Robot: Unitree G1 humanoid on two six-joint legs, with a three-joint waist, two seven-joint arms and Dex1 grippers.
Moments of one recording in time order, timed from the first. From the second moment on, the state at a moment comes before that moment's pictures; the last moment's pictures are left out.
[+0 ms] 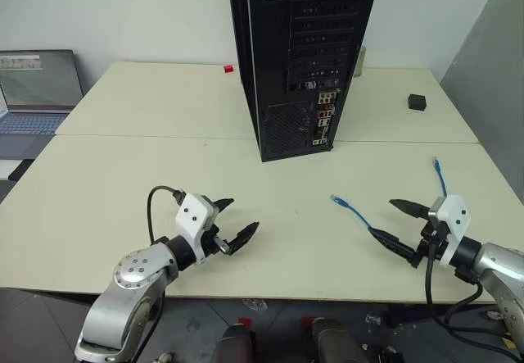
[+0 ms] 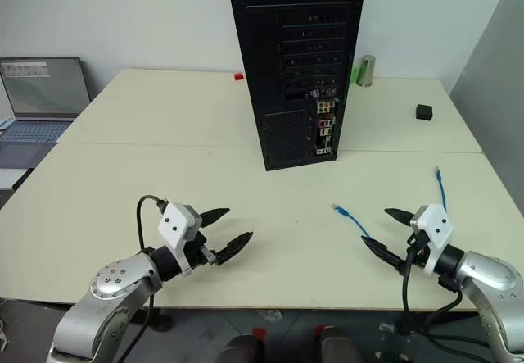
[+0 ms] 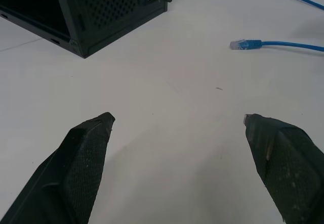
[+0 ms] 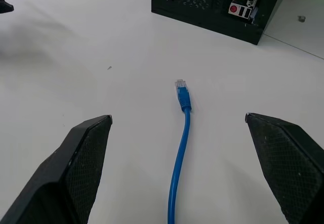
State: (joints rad) left arm 0.06 0.51 0.03 -0.51 -0.35 0.50 -0.60; right arm 0.13 -0.70 -0.21 -0.34 0.45 0.29 0.82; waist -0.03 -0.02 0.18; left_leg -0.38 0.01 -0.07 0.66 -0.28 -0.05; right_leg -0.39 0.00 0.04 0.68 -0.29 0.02
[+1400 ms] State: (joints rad) left arm -0.02 0.62 -0.12 -0.61 -0.37 0.50 -0.78; right arm 0.02 -0.60 -0.03 -0.23 0.29 0.35 0.72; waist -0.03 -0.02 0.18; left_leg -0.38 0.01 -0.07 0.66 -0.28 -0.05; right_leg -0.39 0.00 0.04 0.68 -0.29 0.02
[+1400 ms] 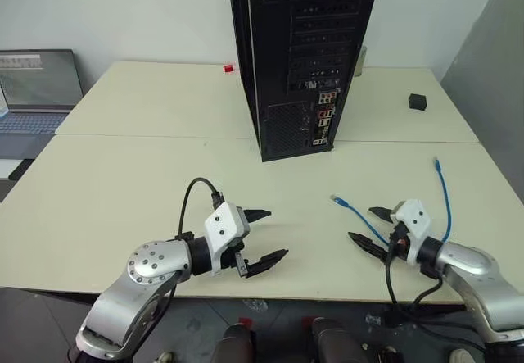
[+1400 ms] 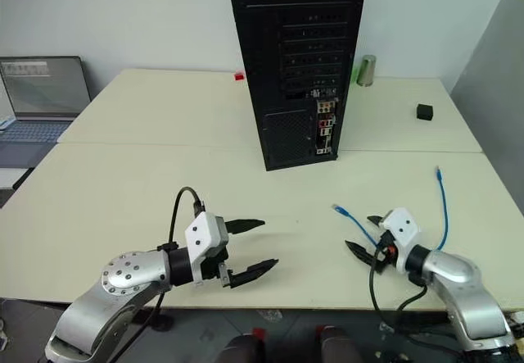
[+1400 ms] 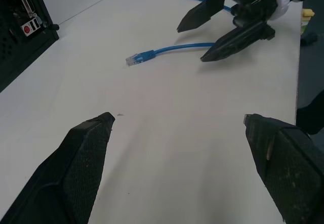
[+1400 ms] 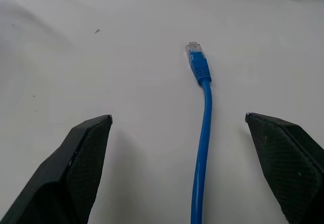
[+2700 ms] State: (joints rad) left arm -0.21 0.63 -0.16 -0.25 -0.28 0.27 -0.96; right arm -0.20 -0.72 0.17 -0.35 0.23 0.26 0.98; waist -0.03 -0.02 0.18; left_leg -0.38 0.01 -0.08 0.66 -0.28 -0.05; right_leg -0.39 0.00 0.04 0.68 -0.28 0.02
